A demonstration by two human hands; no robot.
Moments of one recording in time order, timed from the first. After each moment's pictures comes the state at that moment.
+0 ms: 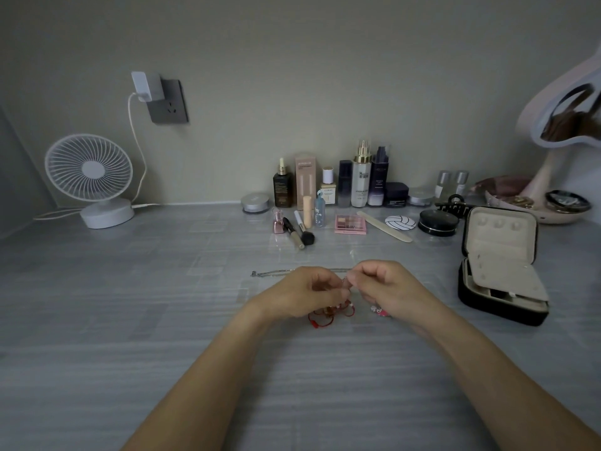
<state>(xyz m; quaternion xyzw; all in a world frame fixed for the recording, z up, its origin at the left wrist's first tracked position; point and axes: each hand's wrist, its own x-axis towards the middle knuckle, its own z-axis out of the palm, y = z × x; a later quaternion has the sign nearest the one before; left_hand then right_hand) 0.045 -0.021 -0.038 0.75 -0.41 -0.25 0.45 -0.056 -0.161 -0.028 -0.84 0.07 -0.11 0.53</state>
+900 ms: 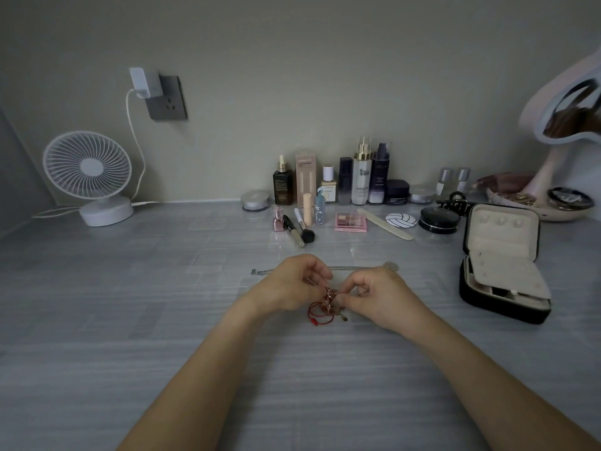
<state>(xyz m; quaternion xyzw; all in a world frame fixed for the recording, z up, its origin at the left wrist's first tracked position) 0.053 -0.017 -0.034 0.79 -0.36 -0.21 0.45 -0.044 -0.161 -0.051 -0.92 0.08 -0.14 0.36</state>
